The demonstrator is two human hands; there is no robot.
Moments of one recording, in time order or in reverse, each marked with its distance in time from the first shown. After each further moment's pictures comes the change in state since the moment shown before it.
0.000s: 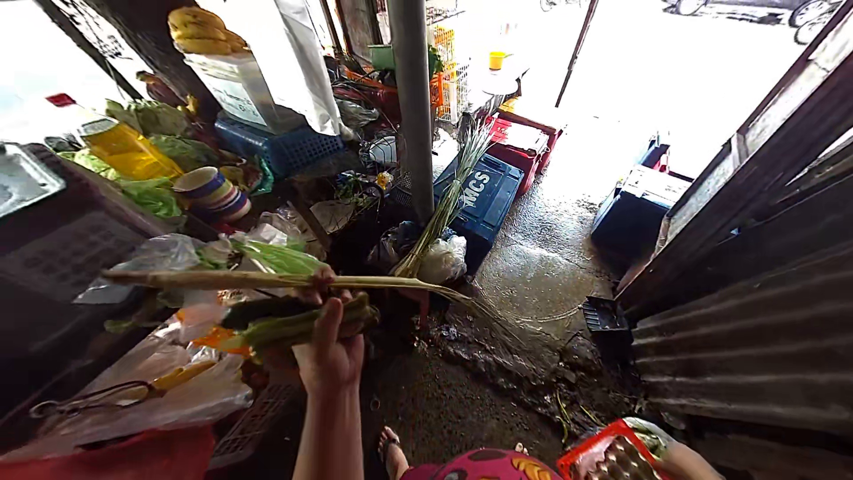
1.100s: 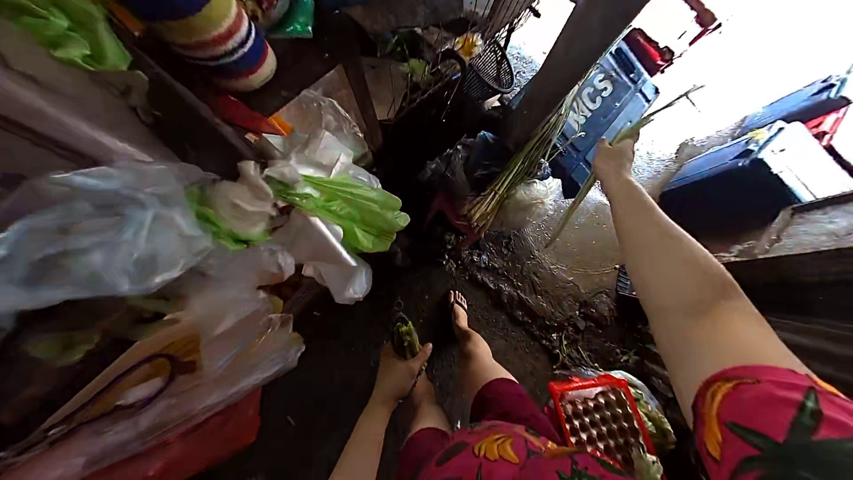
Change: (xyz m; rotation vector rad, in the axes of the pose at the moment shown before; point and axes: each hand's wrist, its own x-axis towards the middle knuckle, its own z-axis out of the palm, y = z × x) left_hand -0.050 -0.091 -0.300 0.837 0.178 -1.219; right_hand 0.031 -0.664 -0.318 0.743 0.635 -0.401
